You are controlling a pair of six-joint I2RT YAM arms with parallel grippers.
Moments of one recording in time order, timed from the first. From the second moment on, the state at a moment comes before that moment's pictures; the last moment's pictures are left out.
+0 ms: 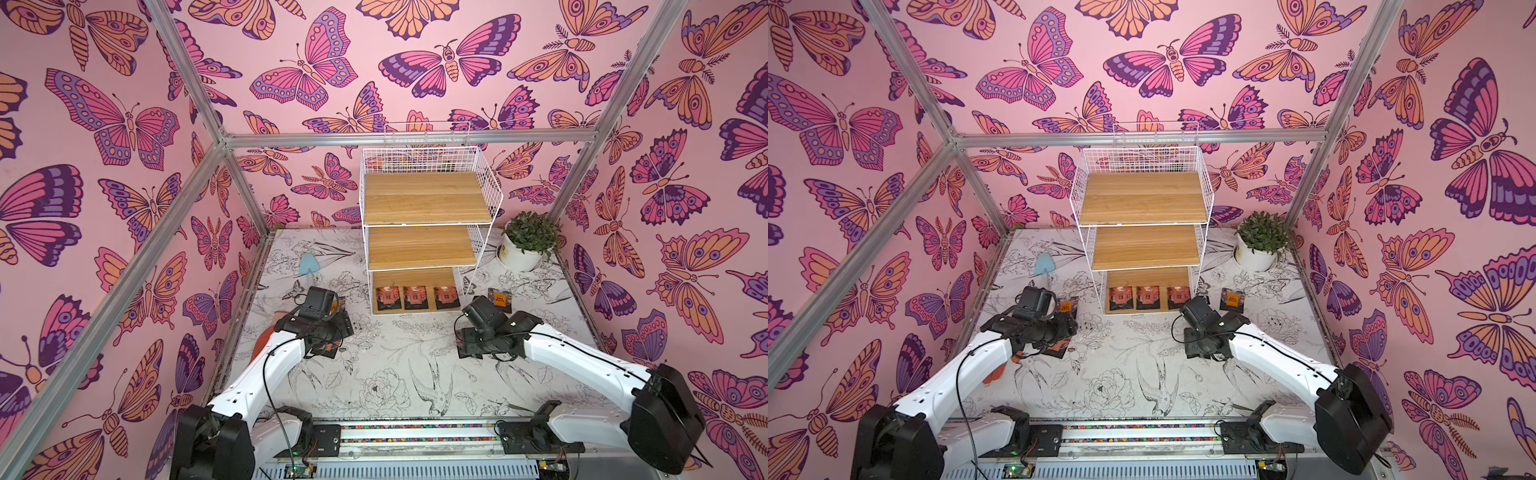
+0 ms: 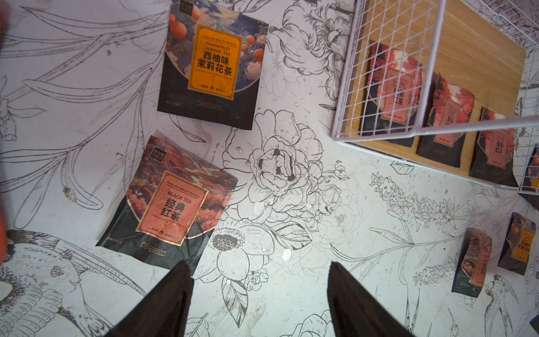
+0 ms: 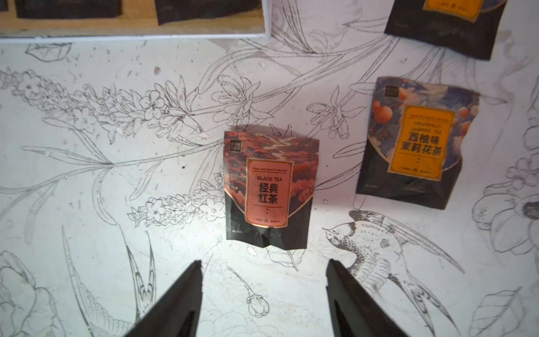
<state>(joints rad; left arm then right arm) -0.27 1.14 0.74 -0.66 0.06 -0.59 0.74 1.25 0.80 -0.78 0.17 0.59</state>
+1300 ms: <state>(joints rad) -0.30 1.15 0.74 -0.69 0.06 -0.60 0.56 1.62 0.89 -0.66 0.04 0.41</state>
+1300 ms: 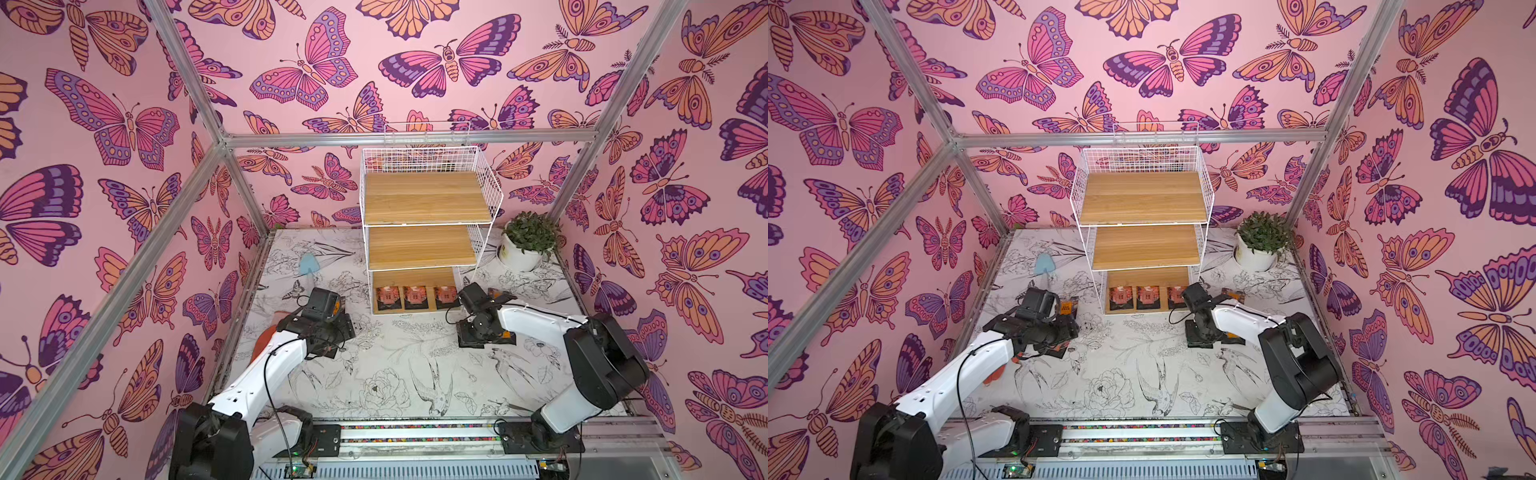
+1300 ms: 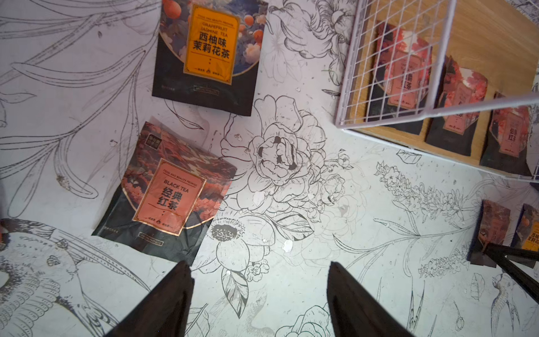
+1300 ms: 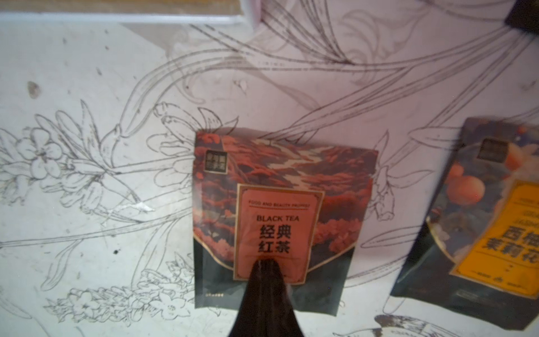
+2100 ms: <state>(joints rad) -0.44 1.11 0.76 -0.75 -0.02 -0.65 0.56 1.31 0.92 -0.74 0.01 0.40</state>
